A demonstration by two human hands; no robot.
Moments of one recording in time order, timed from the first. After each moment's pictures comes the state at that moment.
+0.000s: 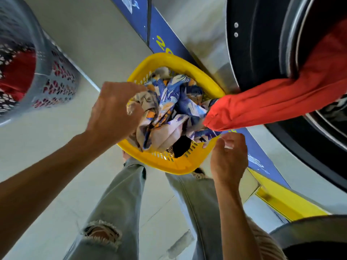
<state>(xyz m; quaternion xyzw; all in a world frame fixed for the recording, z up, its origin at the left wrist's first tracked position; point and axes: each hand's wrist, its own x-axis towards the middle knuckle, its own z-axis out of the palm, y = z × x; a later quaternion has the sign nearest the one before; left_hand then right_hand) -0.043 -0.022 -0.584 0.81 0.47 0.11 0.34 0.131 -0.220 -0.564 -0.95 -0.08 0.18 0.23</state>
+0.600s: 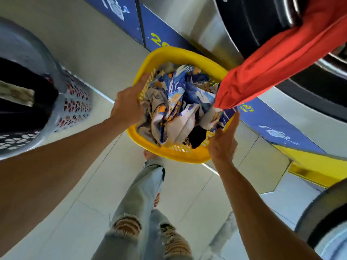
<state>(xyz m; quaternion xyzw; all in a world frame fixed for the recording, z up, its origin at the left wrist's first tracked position) -0.043 -0.003 -0.642 0.83 0.43 -0.07 0.34 0.086 -0.229 -0.620 -0.94 0.05 0.26 0.22</state>
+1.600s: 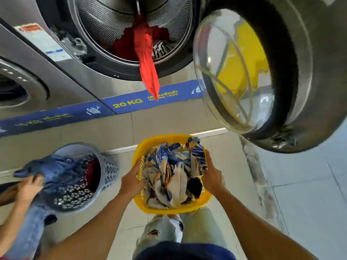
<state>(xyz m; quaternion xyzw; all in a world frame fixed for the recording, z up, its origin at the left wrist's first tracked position) -0.284 -0.192 -0.365 0.84 0.29 -0.28 0.35 -0.240 -0.471 -0.380 -0.90 0.10 0.34 0.26</state>
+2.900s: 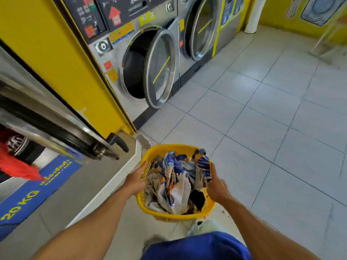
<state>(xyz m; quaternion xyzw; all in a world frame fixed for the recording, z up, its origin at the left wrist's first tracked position) -0.287 -0.651 -0.297 0.90 -0.12 -0.37 0.21 -0.480 -0.884 -0.321 -0.84 0.39 0.15 0.35</state>
